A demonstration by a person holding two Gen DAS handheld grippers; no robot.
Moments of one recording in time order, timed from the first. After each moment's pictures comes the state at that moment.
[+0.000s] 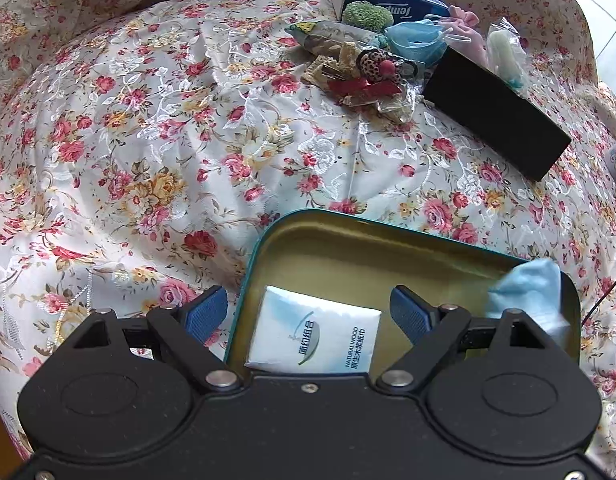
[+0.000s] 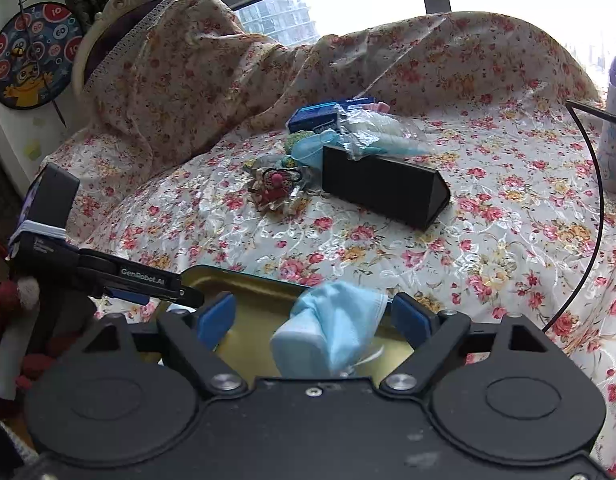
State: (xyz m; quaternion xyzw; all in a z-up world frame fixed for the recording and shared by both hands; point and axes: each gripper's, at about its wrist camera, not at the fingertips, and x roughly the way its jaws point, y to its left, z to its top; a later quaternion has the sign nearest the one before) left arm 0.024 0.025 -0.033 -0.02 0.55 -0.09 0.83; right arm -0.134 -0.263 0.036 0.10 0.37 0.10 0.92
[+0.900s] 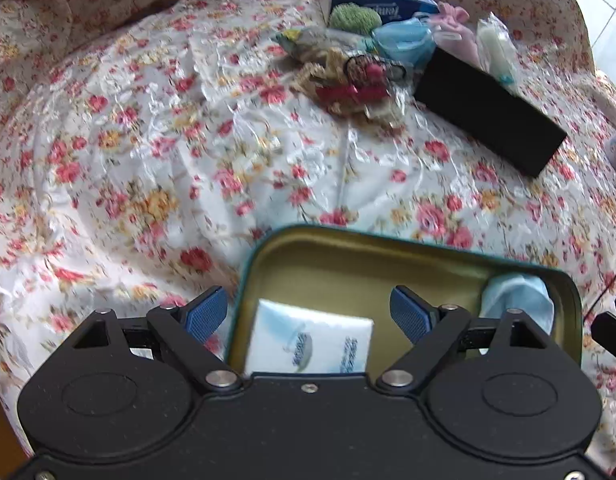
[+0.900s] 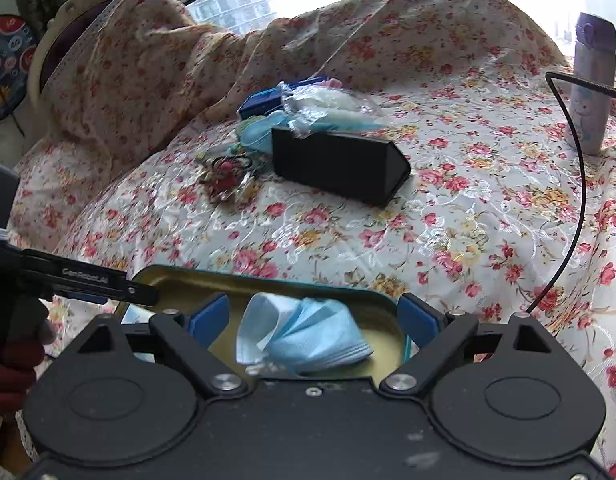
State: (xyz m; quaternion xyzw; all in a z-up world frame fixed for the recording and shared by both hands) left arm 0.033 0.018 -0.025 0.00 0.54 -0.09 0.83; right arm -0.119 -0.278 0.012 0.13 0.40 0.05 0.91
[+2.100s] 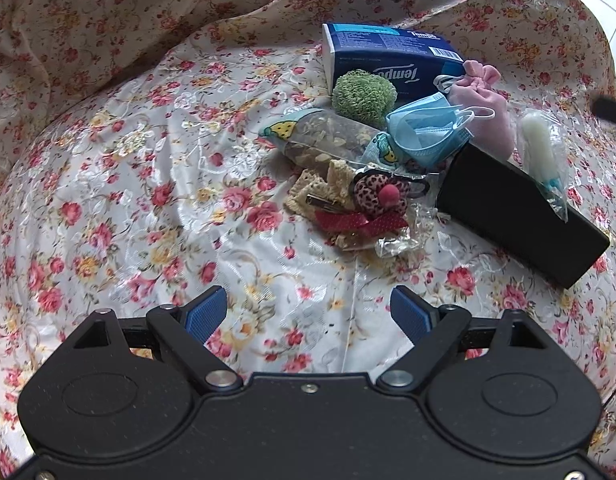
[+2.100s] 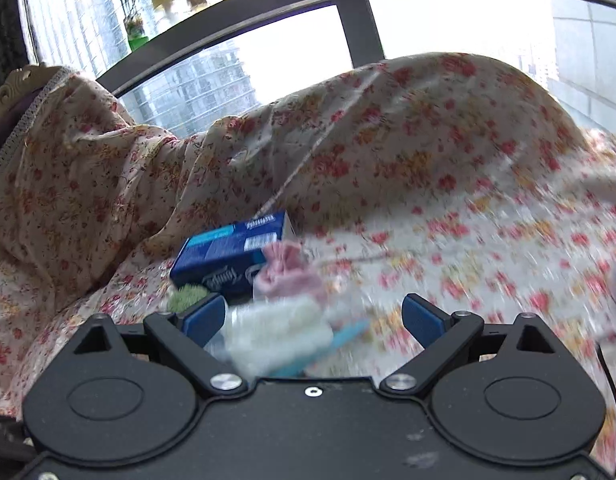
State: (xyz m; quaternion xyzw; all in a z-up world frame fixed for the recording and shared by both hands) left arm 0.129 -0.014 -0.021 0.02 0.51 -0.08 0.85; right arm 0.108 -0.319 0.040 0.14 0.30 -0.01 0.94
